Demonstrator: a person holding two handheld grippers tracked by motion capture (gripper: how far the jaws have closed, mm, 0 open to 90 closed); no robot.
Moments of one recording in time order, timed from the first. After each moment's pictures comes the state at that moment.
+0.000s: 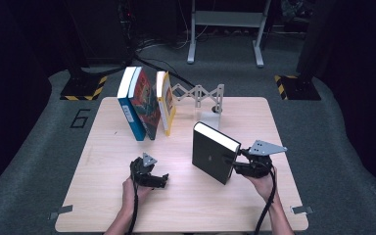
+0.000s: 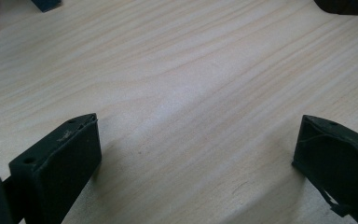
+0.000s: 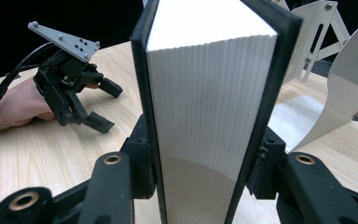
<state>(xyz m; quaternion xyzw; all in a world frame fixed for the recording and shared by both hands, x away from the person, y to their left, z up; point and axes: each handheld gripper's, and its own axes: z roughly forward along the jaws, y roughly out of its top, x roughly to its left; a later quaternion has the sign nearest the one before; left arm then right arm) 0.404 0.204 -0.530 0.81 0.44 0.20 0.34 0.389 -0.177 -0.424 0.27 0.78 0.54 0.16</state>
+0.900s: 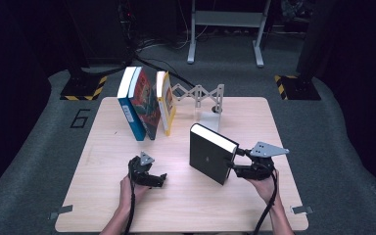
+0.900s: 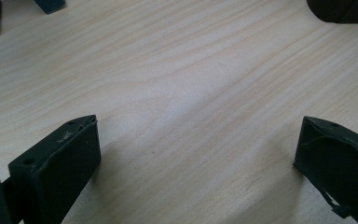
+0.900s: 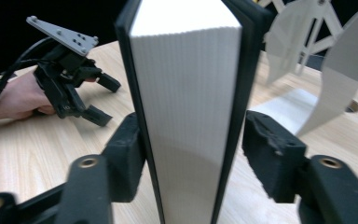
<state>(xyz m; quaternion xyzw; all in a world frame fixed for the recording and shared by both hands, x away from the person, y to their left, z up) 0.408 0.215 -0.529 0.81 0.43 0.18 0.35 0.381 -0.182 -0.423 0.29 0.78 0.53 0.17</state>
